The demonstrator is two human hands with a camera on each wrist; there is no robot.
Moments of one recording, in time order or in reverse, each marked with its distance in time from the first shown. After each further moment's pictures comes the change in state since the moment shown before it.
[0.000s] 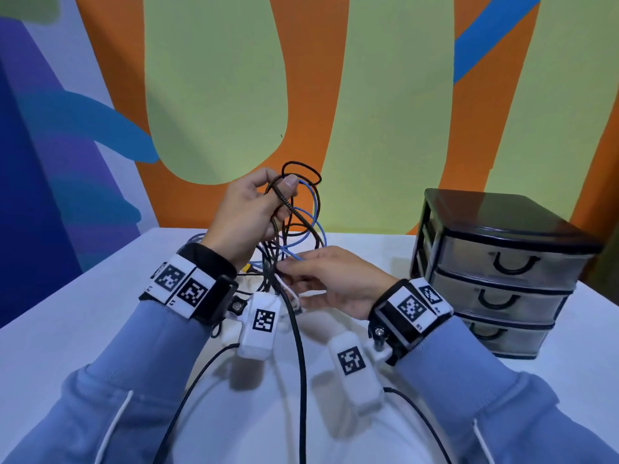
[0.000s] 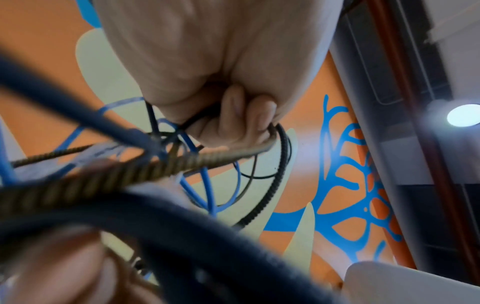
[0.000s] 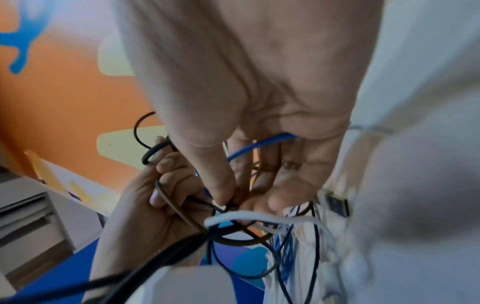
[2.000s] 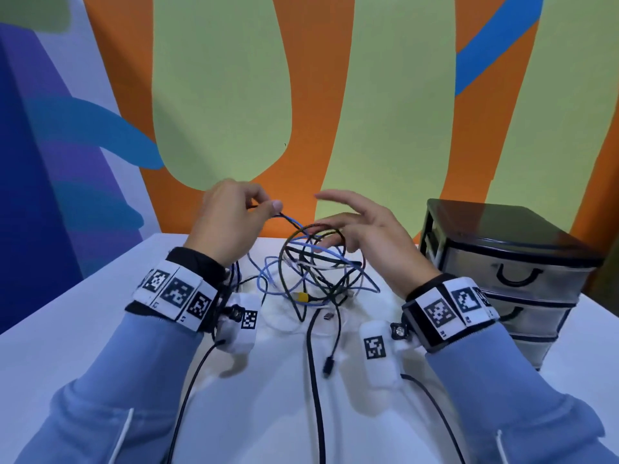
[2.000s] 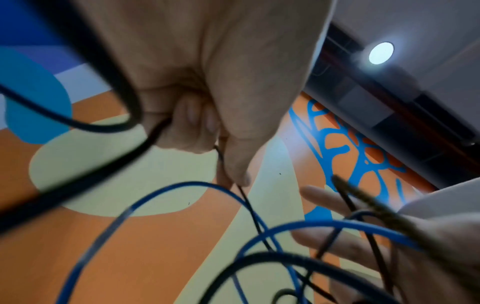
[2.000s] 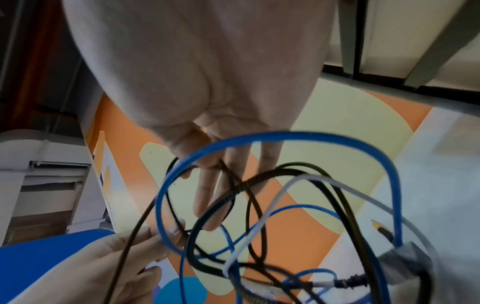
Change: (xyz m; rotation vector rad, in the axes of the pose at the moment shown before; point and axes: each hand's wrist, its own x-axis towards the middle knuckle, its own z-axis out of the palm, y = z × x) left_hand 0.002 0.013 -0.032 0.926 0.140 0.163; right_hand -0.023 -0.036 -0.037 -0.085 0.214 -0.536
